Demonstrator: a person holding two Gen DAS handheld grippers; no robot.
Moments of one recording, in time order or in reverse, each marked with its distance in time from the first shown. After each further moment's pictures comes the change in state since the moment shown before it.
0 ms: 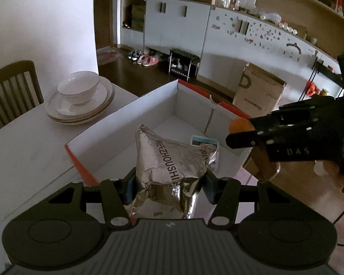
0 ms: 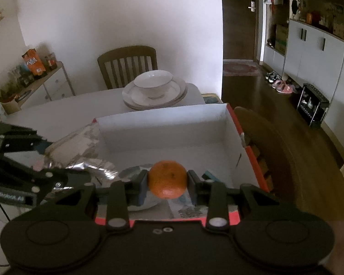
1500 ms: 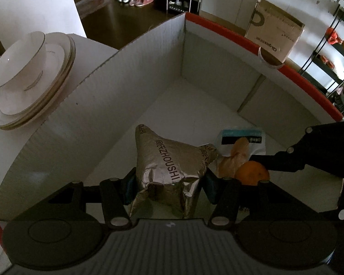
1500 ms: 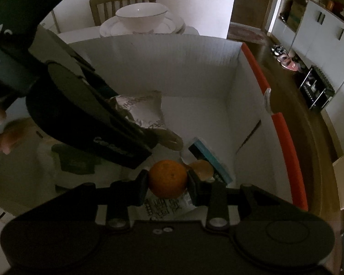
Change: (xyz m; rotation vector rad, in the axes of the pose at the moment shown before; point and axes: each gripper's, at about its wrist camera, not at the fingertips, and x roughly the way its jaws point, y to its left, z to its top) left arm 0.189 0.000 0.056 0.075 0.357 0.030; right arm 0.118 -0.021 -0.013 -0.114 0.261 -0.056
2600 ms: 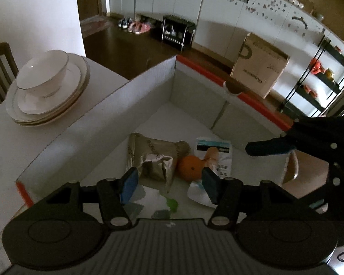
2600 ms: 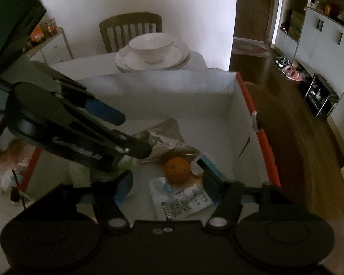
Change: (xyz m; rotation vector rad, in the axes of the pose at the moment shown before) left arm -0.078 0.002 -0.034 -0.057 -0.178 -0.076; right arm -0.060 0.001 -0.006 0.026 -0.111 0.065
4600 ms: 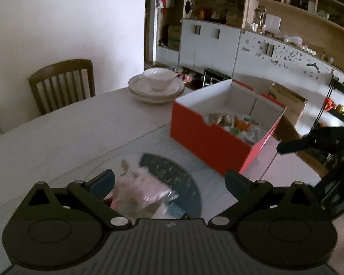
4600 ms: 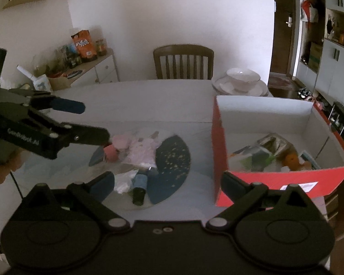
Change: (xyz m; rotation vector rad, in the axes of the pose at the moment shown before) left arm -0.220 0.102 -0.242 -0.090 -0.311 0.169; right arm -0.071 0.226 -0.054 -0.041 -0.181 0.084
